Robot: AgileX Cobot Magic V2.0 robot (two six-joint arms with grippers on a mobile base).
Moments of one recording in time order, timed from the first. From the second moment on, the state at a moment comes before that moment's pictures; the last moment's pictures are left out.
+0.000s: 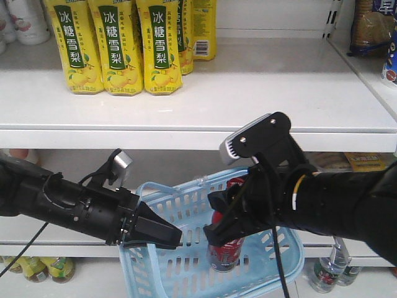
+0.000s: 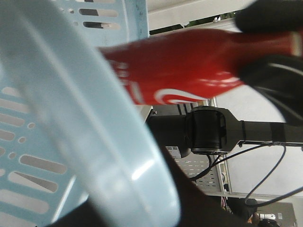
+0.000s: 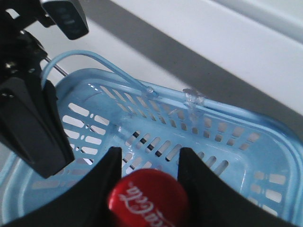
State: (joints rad) left arm -0.20 1.74 -0.87 -1.41 1.27 0.92; right arm 0.71 1.26 -0.87 0.04 0.38 0.00
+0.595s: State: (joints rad) left arm -0.20 1.74 -0.87 -1.41 1.27 0.92; right arm 0.71 1.48 -0.87 0.05 0.35 0.00
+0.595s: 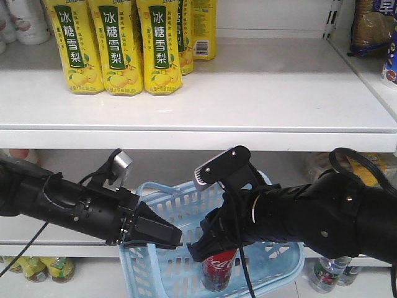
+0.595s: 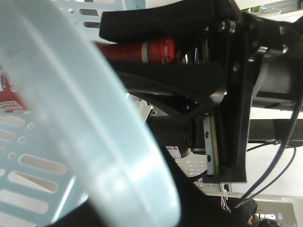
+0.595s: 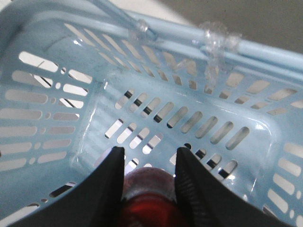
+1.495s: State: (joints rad) left arm -0.21 1.74 -0.87 -1.40 1.27 0.93; right arm 0.71 1.20 -0.87 -0.05 0.45 0.00
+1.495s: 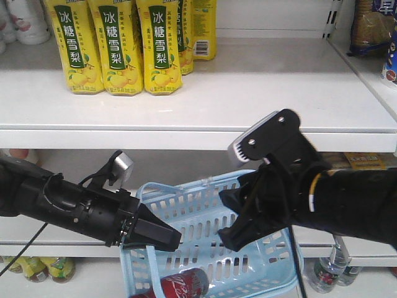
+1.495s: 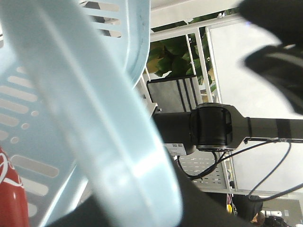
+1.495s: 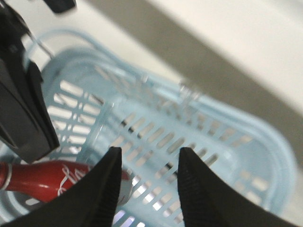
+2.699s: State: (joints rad) left arm -0.21 1.74 -0.87 -1.40 1.27 0.93; right arm 0.48 0.18 -0.33 -0.53 0.48 0.49
